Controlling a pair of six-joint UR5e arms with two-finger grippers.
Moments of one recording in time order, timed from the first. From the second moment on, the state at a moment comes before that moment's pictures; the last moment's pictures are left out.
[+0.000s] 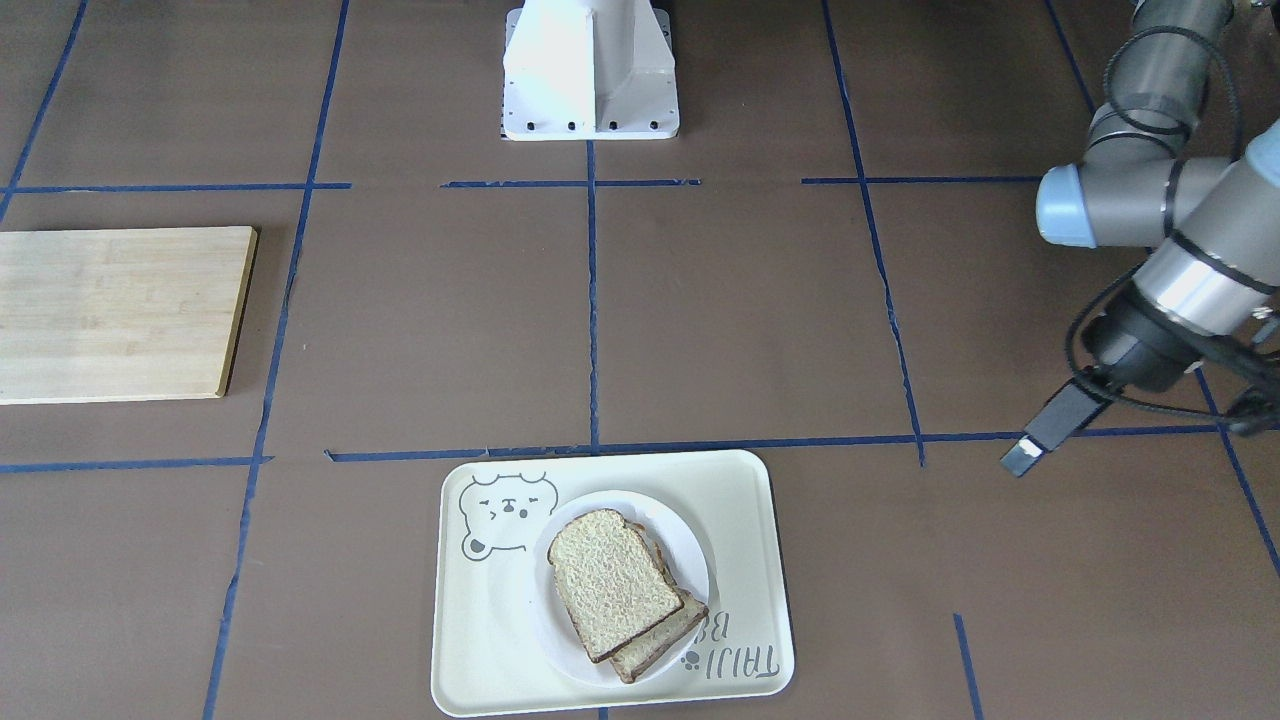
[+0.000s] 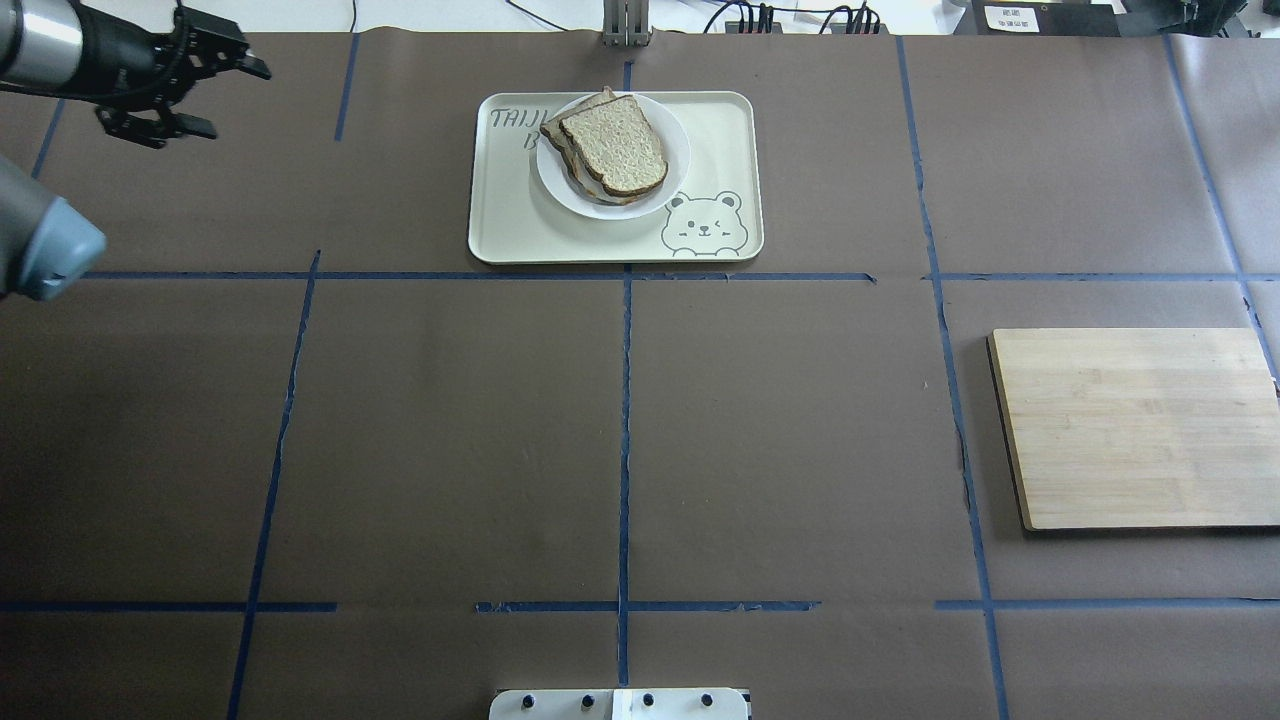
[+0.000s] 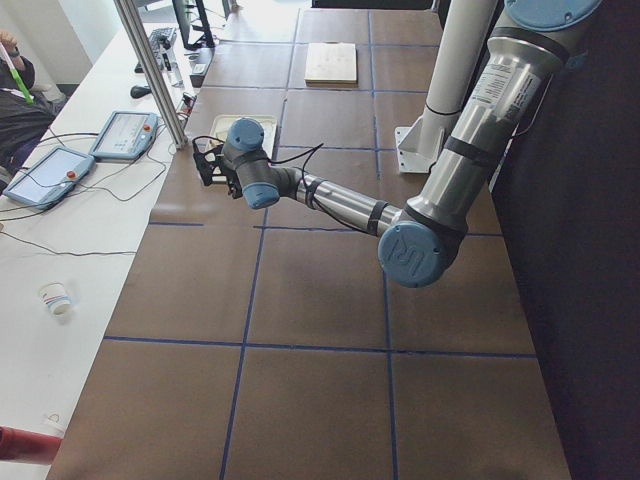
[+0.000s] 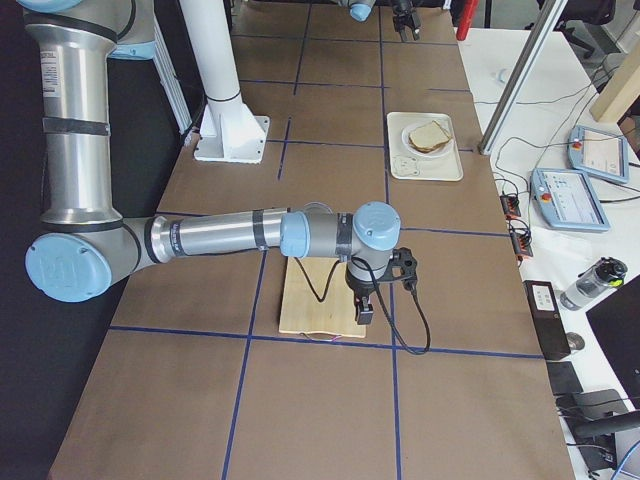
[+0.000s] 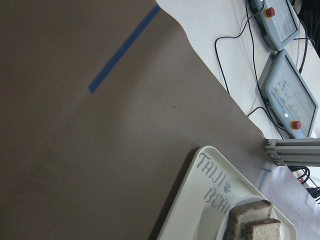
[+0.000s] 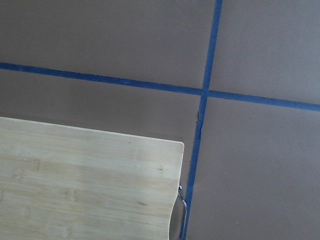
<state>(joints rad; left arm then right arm) -1.17 -1.95 -1.48 -2.36 -2.22 -1.47 1.55 -1.61 1.74 -1.67 2.36 -0.09</state>
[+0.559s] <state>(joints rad) -1.39 -1.81 -1.49 -2.01 -2.31 -0.63 1.57 -1.65 1.69 -1.58 2.36 -0.03</state>
